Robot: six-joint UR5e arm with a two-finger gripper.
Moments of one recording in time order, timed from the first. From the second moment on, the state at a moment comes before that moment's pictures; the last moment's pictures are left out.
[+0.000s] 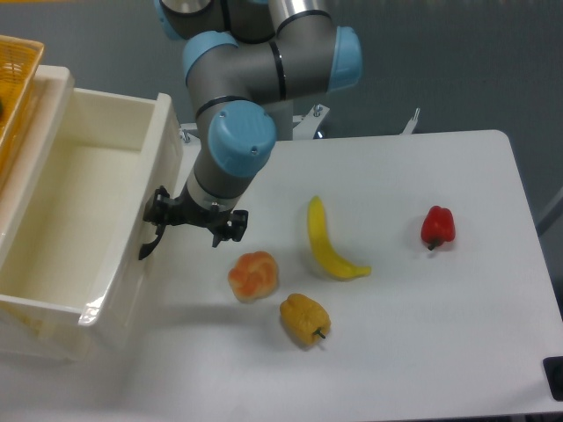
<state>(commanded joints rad) 2.31 -1.85 -1.55 -1.41 1.19 0.35</state>
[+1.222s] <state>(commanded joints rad) 2.59 -1.85 -1.53 -1.40 1.45 0.70</state>
